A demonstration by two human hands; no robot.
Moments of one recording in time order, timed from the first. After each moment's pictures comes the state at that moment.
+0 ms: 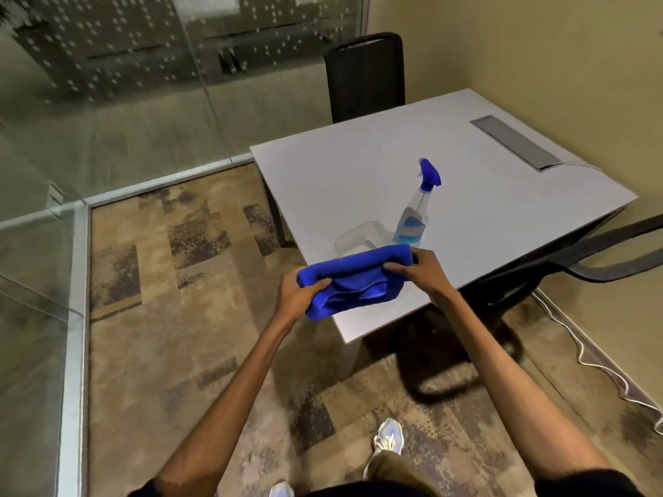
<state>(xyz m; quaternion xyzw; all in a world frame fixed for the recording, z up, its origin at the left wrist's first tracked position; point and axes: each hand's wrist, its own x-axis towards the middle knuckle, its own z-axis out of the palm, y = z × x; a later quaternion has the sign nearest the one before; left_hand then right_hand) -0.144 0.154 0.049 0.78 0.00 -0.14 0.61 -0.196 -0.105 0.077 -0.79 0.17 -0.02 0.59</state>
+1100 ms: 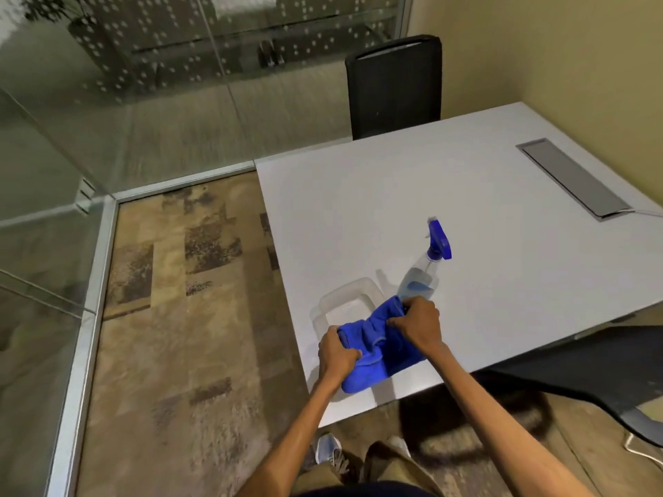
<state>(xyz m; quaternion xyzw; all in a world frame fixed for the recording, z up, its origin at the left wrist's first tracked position) -0.081 -0.019 -0.025 0.83 0.14 -0.22 0.49 -0.063 -0.202 -0.007 -0.91 0.23 0.06 0.34</state>
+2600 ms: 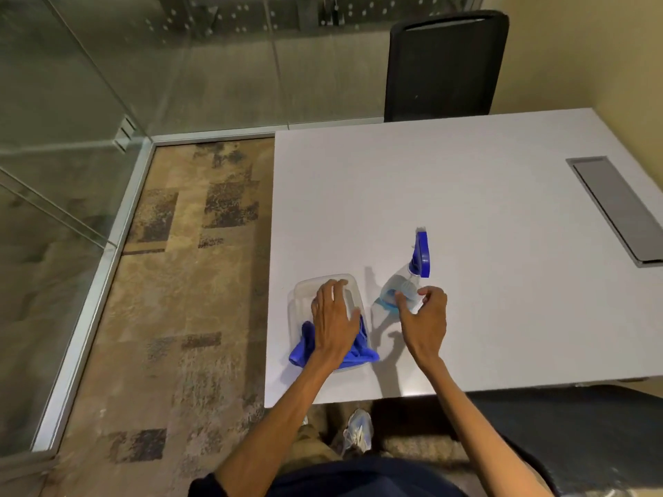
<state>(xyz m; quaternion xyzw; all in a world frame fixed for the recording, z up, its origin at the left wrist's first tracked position) -0.046 -0.116 -0.038 0.94 0.05 0.03 0.34 -0.045 -0.280 -0.029 -0.85 0.22 -0.09 0.48</state>
